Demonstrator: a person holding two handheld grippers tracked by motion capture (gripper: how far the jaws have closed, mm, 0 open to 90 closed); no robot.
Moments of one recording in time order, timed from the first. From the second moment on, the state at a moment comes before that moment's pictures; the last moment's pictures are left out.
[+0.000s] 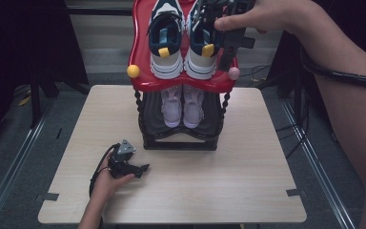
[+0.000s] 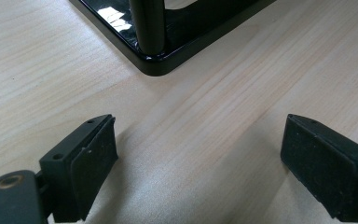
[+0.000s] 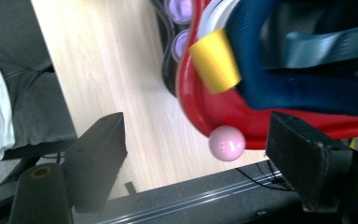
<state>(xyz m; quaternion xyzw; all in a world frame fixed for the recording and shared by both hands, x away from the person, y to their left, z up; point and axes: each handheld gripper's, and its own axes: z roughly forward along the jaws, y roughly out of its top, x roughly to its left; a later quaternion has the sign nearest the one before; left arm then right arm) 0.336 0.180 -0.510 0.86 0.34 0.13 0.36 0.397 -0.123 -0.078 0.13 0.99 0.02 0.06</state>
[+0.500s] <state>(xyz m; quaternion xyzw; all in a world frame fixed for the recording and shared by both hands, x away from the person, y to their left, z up) 0.337 0.180 -0.510 0.86 0.33 0.13 0.36 0.386 -0.149 -0.093 0.15 0.99 0.01 0.03</state>
